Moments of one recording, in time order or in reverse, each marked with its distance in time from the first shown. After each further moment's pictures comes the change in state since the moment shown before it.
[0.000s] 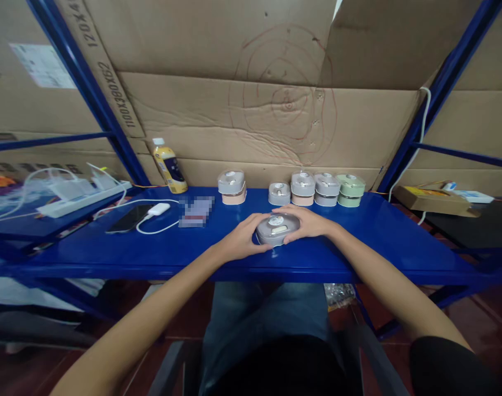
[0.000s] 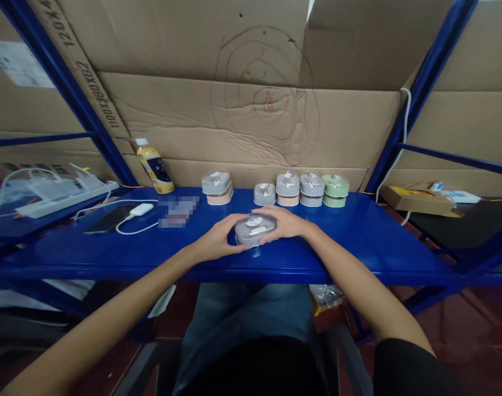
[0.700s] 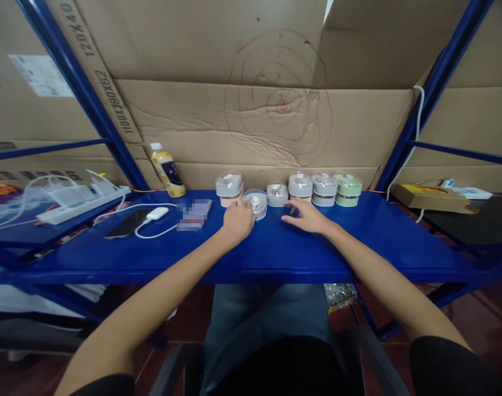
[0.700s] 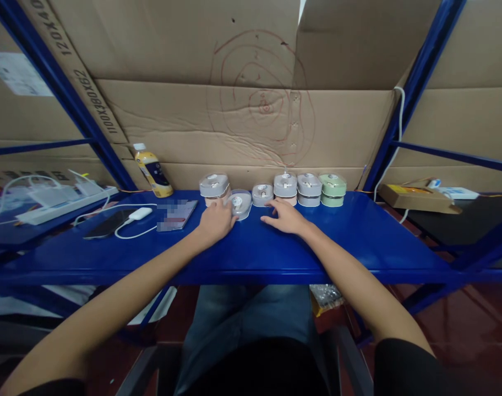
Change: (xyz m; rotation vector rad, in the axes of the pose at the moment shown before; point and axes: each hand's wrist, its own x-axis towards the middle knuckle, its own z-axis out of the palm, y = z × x) left_hand 0.051 0.012 -0.009 0.855 -0.035 -0.503; right_hand 0.002 0.007 0.001 -0.176 0.297 0.234
